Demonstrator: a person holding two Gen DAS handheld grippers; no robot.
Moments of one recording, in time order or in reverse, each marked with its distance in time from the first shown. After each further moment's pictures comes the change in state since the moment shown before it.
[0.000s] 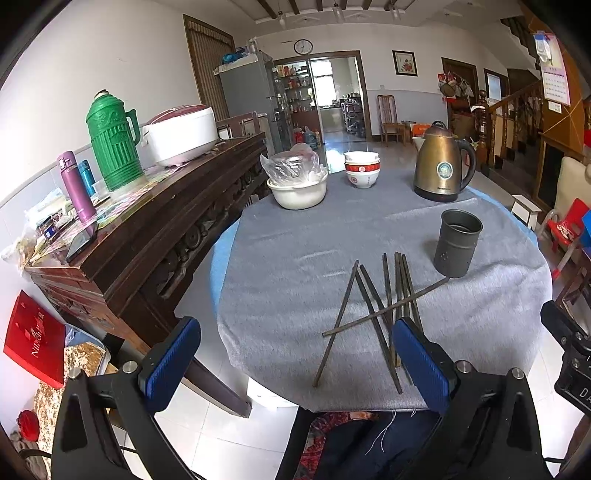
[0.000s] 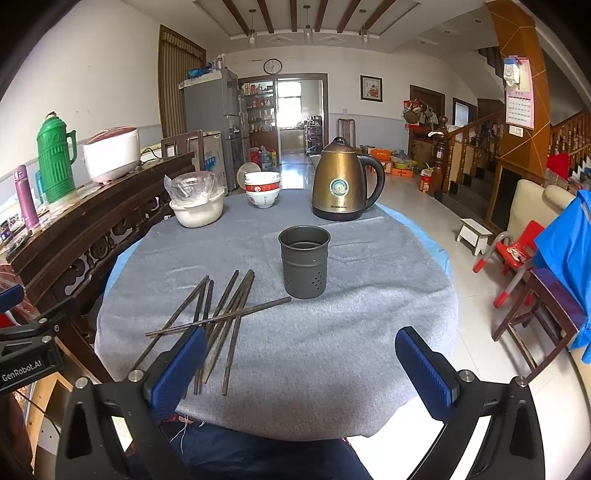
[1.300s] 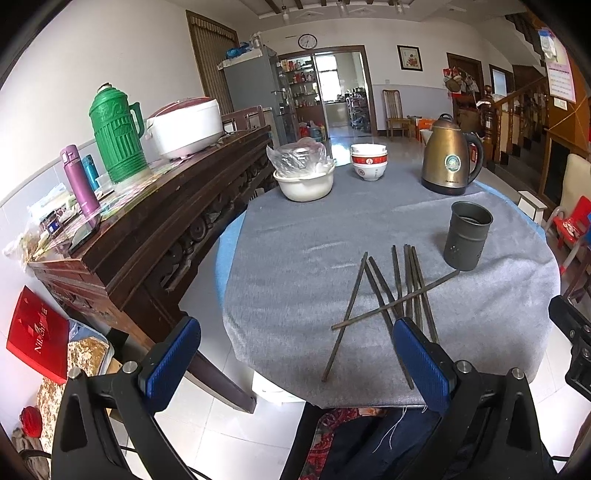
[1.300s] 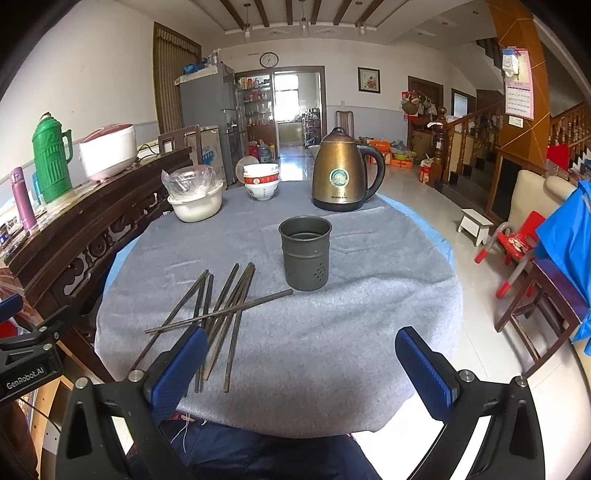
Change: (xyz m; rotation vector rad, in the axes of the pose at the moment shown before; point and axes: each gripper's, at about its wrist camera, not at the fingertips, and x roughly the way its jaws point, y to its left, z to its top) left arm 0.011 0.005 -0.008 -0.006 0.024 0.024; right arm 0.009 0.000 -0.001 0.041 0.055 0.026
